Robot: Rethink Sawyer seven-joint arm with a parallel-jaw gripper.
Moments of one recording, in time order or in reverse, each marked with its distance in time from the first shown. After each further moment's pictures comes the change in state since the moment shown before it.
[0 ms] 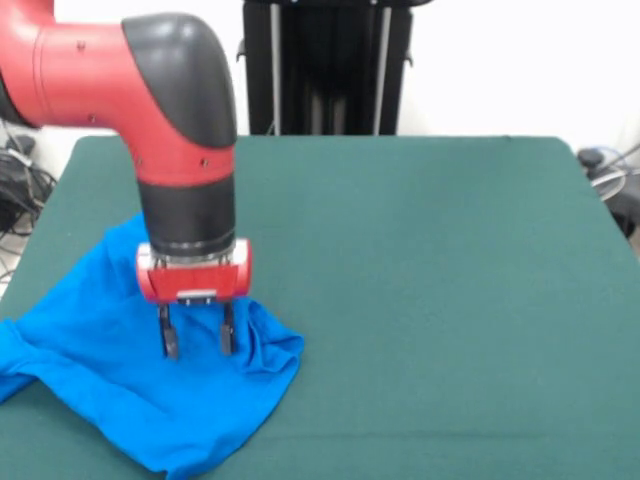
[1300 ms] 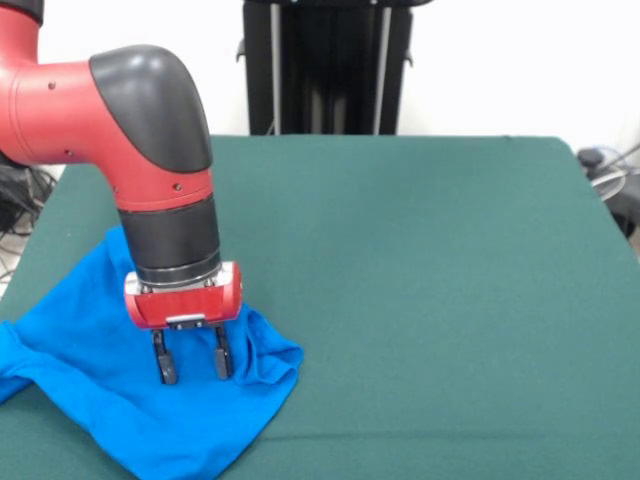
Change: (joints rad) arm -0.114 0.065 0.143 -0.029 -0.055 0.029 0.000
